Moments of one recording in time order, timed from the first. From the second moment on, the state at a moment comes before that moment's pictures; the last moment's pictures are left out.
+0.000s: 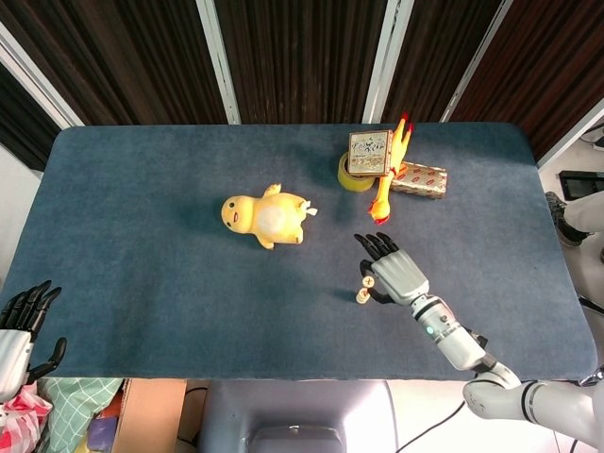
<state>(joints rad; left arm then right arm) -0.06 -1.07 0.00 -1.58 1.61 1.56 -0.13 0.66 -1.46 0.09 -1.38 -1.41 0.98 -0.17</state>
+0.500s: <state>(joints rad) -0.06 -1.06 0.00 -1.58 1.61 1.57 -0.13 0.68 -1.47 0.08 -1.40 -1.34 0.90 -0.30</state>
